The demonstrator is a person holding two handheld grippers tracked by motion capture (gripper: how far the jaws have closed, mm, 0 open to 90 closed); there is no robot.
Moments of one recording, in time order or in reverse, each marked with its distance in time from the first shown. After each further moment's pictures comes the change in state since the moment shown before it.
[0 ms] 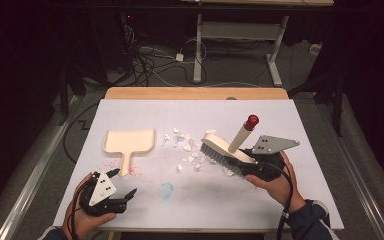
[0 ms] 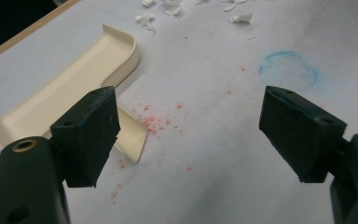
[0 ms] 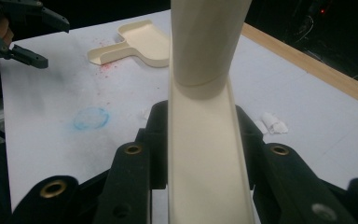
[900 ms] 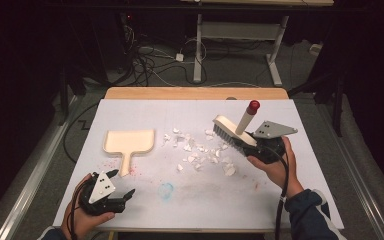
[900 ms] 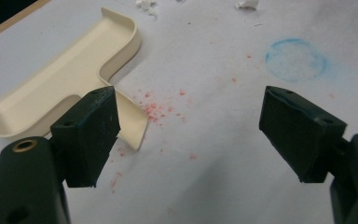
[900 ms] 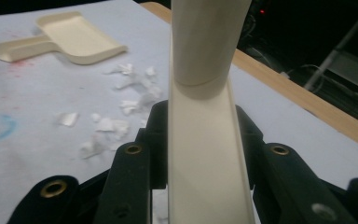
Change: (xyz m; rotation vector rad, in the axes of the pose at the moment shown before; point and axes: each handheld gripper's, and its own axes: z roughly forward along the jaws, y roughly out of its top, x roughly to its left) left arm 0.005 -0.005 0.004 0.025 -0.003 -0.017; right arm -0.043 0.000 0.016 0.022 -0.213 -0.009
